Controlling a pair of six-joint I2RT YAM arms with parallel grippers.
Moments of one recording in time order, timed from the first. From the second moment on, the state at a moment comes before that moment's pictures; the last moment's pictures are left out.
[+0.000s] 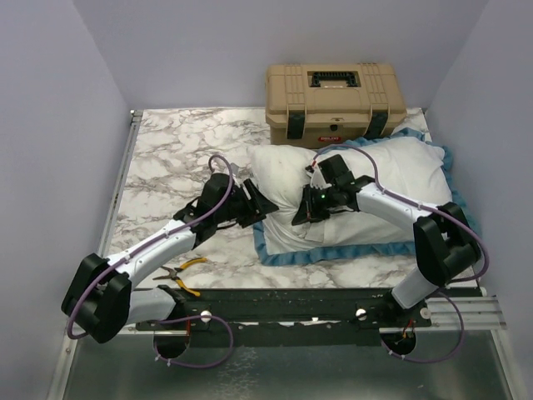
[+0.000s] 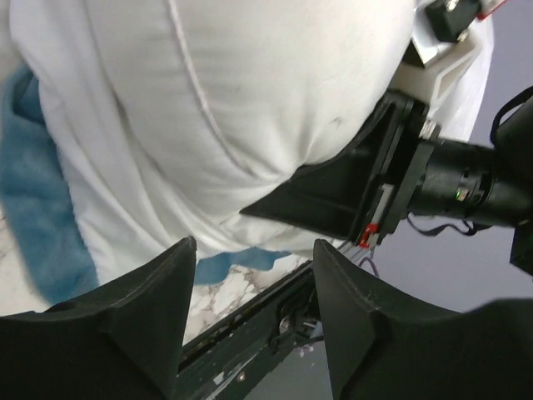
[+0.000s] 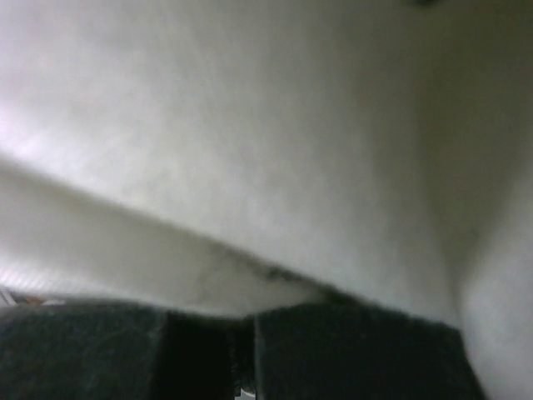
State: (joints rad) left arm -0.60 1.24 0.73 0.00 0.26 -1.06; right arm 0.52 1.59 1.00 -0.42 -0.48 0.50
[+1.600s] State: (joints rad) left arm -0.71 1.29 0.61 0.22 0.29 -1.24; right arm 0.50 1.68 1.05 -0.42 -0.52 0.48
